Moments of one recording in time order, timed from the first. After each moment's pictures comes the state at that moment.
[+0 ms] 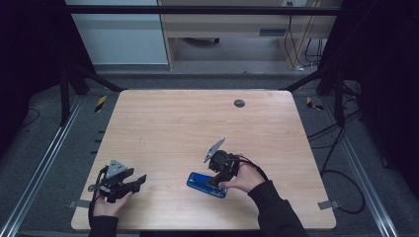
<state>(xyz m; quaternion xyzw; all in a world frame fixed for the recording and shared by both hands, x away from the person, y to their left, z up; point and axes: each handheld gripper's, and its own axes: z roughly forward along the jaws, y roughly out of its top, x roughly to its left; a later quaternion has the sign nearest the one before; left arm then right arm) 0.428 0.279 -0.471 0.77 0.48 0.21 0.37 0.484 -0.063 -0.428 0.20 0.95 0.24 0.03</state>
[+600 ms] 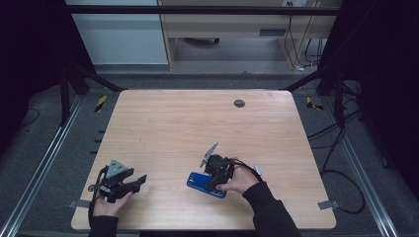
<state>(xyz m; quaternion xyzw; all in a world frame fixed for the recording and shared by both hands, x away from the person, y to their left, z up) 0.428 0.279 -0.471 0.77 0.47 0.21 0.37 0.489 -0.052 -0.452 0.19 0.96 0.21 0.01</state>
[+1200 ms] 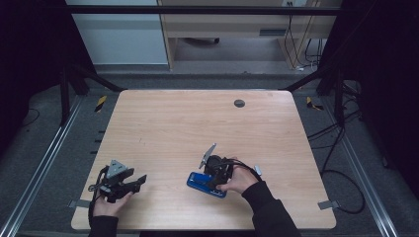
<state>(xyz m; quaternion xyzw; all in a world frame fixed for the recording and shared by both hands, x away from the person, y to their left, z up) 0.428 0.279 -0.472 0.77 0.47 0.21 0.37 0.488 -0.050 -0.452 0.17 0.96 0.20 0.02</state>
